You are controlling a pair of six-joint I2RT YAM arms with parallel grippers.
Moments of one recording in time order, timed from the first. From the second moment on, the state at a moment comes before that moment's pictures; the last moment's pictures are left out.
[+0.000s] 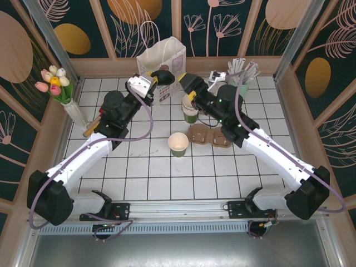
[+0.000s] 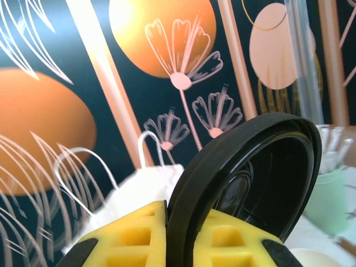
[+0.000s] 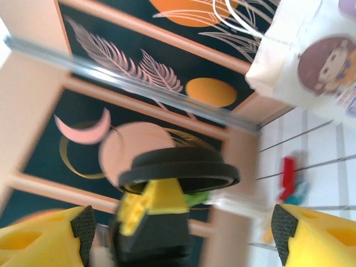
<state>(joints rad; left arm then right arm) -0.51 1.29 1.00 0.47 0.05 0.33 0.69 1.27 1.17 0.13 -0.12 1.29</state>
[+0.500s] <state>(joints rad) -0.51 1.34 1.01 0.58 0.10 0.61 0.72 1.42 1.16 0.43 -0.25 1.91</state>
